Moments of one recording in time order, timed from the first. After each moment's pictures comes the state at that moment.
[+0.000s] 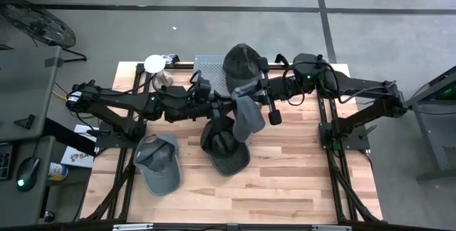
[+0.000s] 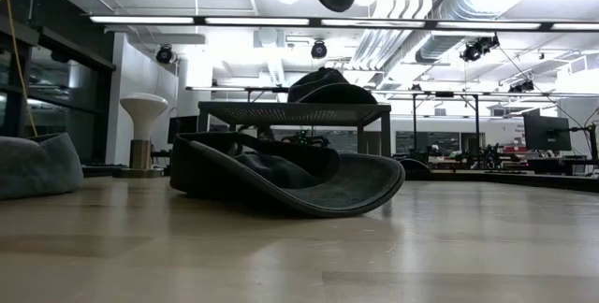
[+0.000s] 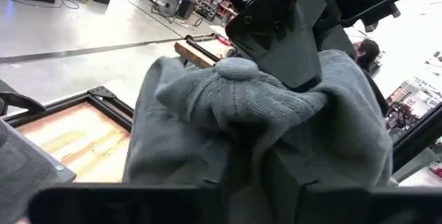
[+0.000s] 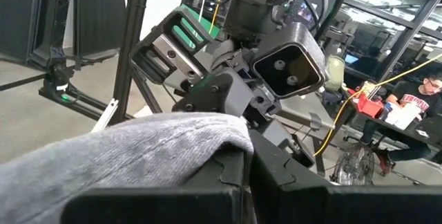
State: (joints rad) left arm -0.16 1.39 1.38 0.01 -0.40 -0.56; right arm -0.06 1.33 1.48 -0.20 -0.29 -0.35
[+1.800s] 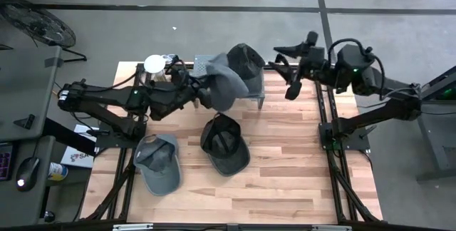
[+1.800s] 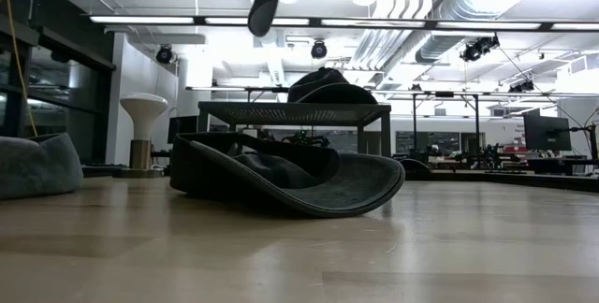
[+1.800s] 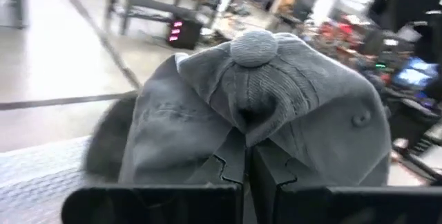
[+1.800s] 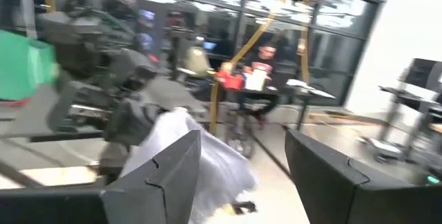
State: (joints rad) left arm -0.16 1.26 1.38 -0.26 -0.91 -0.60; right arm -0.06 1.12 1.48 -0.28 0.31 -0.17
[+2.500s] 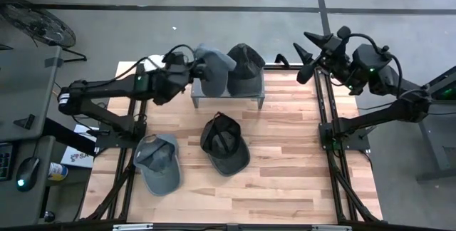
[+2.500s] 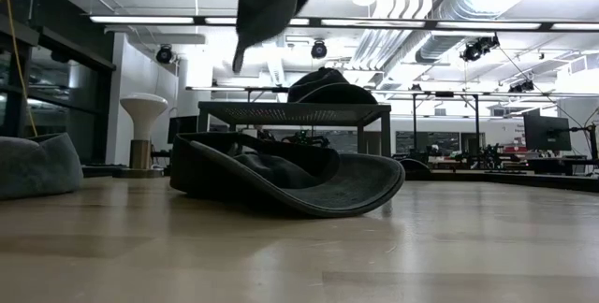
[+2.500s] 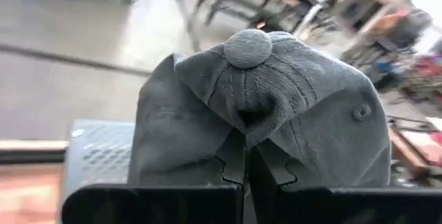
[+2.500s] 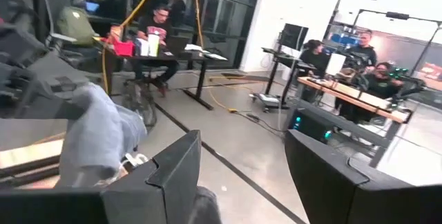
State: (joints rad) left arm 0.08 1.28 1.38 -0.52 -0.91 -0.93; right arm -0.06 1.02 1.48 -0.45 0.74 -0.19
